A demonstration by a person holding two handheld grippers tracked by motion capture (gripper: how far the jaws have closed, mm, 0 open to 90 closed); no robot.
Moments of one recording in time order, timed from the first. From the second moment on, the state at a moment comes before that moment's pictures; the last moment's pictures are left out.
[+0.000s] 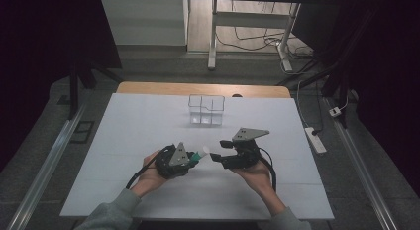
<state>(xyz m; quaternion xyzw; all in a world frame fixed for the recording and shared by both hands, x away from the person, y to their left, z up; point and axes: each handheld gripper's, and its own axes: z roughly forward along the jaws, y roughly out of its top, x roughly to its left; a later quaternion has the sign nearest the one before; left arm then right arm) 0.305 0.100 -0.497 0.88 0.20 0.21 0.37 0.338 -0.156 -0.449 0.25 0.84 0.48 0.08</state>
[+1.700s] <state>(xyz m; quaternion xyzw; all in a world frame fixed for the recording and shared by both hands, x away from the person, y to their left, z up) 0.304 0.095 -0.499 0.86 0.24 0.16 0.43 0.333 -0.143 -0.459 0.25 0.81 0.52 0.08</state>
